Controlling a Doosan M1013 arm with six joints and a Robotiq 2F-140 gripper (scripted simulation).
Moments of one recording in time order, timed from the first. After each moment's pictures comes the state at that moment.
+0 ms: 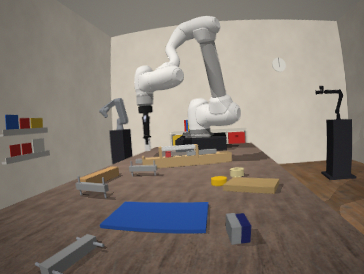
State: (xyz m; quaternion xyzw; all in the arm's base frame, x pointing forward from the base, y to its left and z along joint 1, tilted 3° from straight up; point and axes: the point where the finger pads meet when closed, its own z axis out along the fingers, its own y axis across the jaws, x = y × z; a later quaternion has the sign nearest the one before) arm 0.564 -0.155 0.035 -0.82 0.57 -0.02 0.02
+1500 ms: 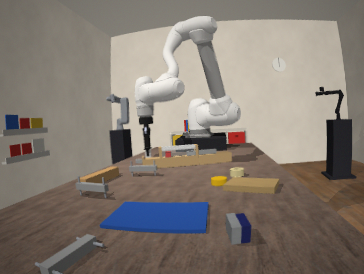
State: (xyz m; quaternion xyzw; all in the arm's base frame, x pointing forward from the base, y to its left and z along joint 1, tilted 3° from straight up) arm 0.568 -0.155 -0.024 -0.82 0.57 -0.02 0.02
